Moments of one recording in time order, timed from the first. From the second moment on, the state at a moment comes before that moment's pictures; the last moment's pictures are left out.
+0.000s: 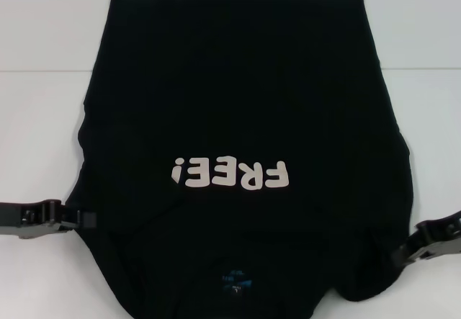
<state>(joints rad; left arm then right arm) -0.55 -1.93 0.44 0.62 2.43 1.62 -2.25 0.75 1.94 -0.74 -0.62 -2.60 -1.65 2.50</state>
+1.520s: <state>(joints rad) -0.55 -1.88 0.43 0.55 2.50 1.78 -2.27 0.66 1.90 -0.62 -0.64 -2.60 -1.69 2.30</state>
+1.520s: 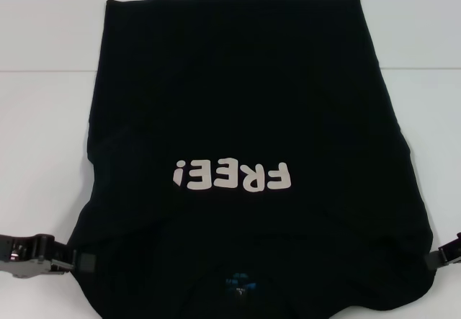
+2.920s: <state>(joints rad) -0.59 -1.86 0.54 0.55 2.69 1.94 -2.20 0.62 1.86 -0.62 -0.76 -2.74 -1.82 2.19</state>
